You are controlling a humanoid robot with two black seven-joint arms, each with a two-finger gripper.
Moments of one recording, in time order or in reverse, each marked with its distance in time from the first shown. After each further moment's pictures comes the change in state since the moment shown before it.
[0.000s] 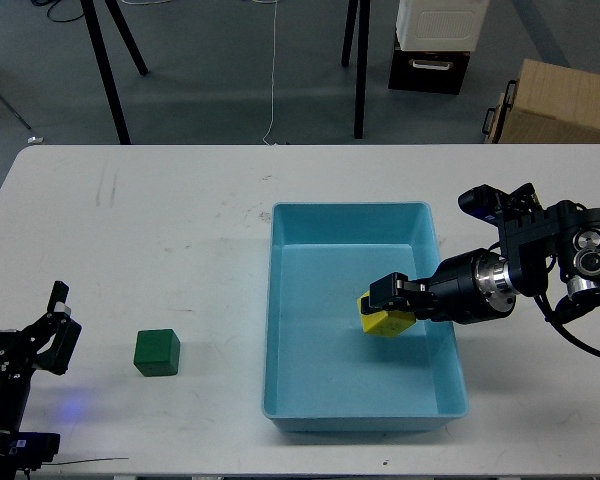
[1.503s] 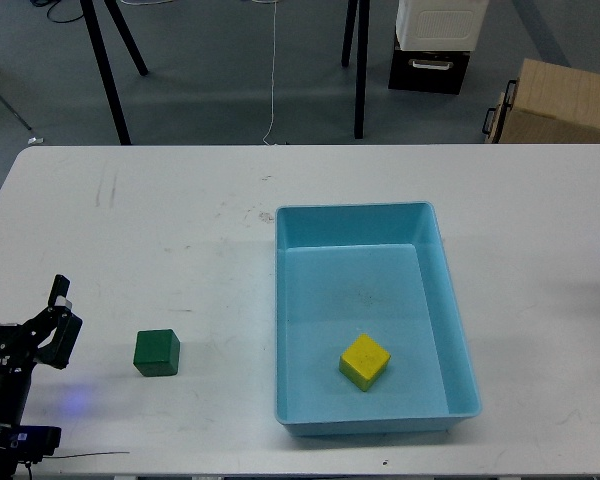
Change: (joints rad) left arm -0.024 -0.001 0.000 -0.002 -0.002 0.000 -0.001; right arm -1.350 0.092 1.495 -0.171 1.425 0.119 0.206
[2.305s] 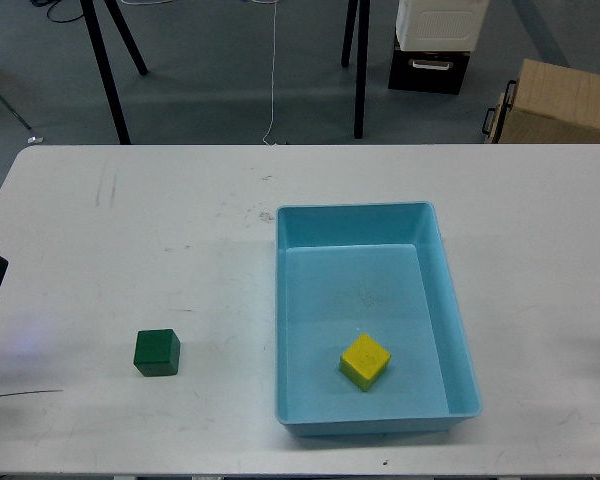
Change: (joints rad) left arm -0.202 0.223 -0.098 0.157 -0.099 0.000 -0.019; right arm -0.079 -0.094 -0.028 0.061 -0.027 0.000 0.007
